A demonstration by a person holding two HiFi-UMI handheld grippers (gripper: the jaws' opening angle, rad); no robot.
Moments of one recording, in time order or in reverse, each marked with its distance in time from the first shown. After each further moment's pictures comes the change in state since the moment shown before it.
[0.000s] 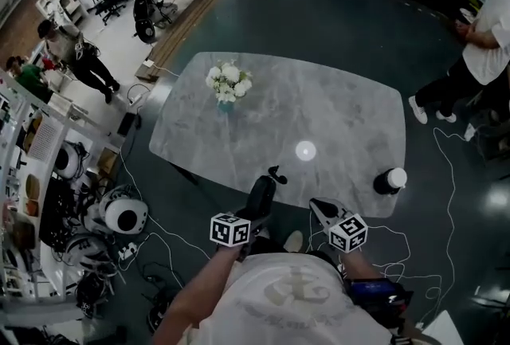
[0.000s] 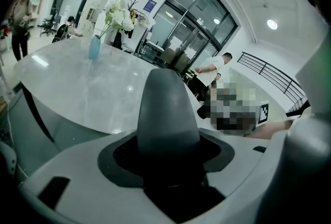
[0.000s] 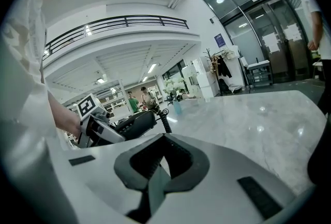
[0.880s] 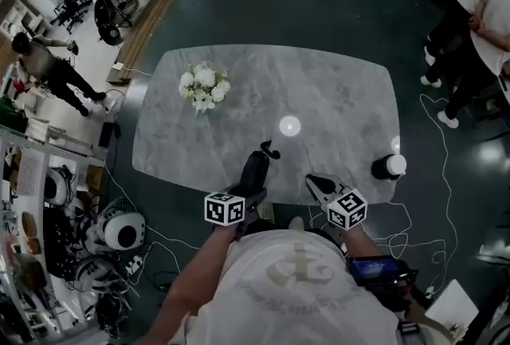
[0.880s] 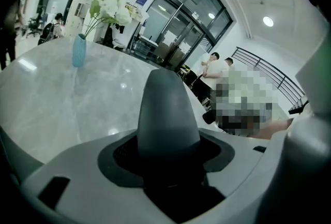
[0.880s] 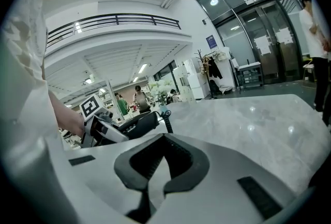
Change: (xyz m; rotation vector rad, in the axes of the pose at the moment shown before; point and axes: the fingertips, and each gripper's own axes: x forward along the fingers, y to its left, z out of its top) left arm 0.041 0.052 0.081 0.059 0.064 -0.070; right arm 0.052 -0.047 0.041 0.026 -0.005 -0.102
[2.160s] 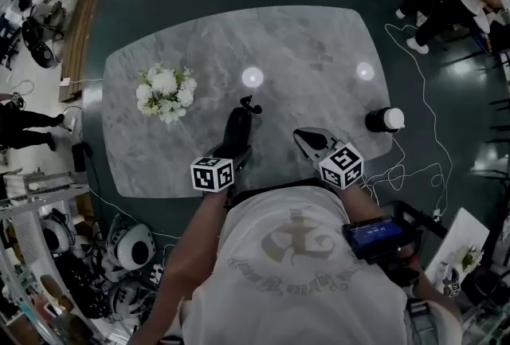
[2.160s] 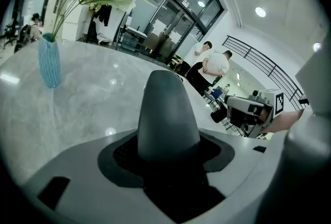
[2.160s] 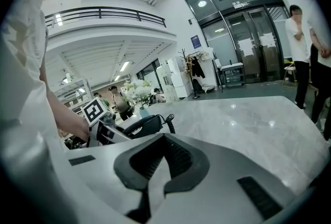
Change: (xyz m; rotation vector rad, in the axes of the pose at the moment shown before) left arm 0.057 0.071 0.075 0.114 0.124 -0.078; right arm 0.058 -0.043 0.034 0.076 0.024 -0.187
